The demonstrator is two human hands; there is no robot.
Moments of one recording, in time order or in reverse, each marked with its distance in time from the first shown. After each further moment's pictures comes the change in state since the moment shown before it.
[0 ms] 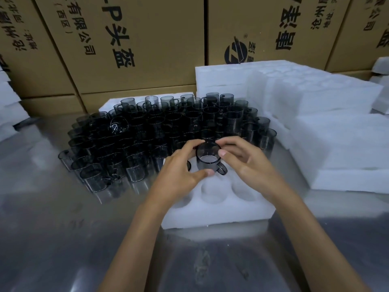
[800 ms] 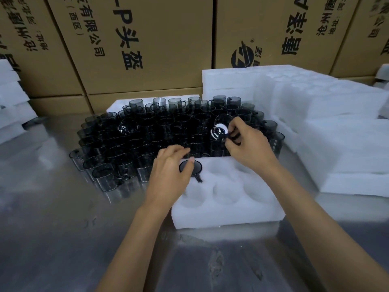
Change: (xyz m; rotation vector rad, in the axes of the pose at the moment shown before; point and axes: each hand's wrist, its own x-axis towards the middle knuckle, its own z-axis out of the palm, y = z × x) left_hand -0.007 -0.029 -0.021 0.270 0.246 0.021; right_hand 0.057 -0.001 0.009 -0.733 0.150 -0.085
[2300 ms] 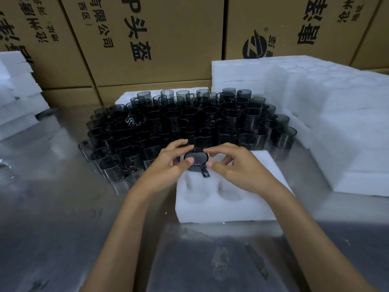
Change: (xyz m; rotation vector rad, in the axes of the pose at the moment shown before) left_hand 0.008 -0.015 -0.024 -0.331 -0.373 -0.170; right_hand -0.041 -0.021 0.027 0.413 -0.319 0.005
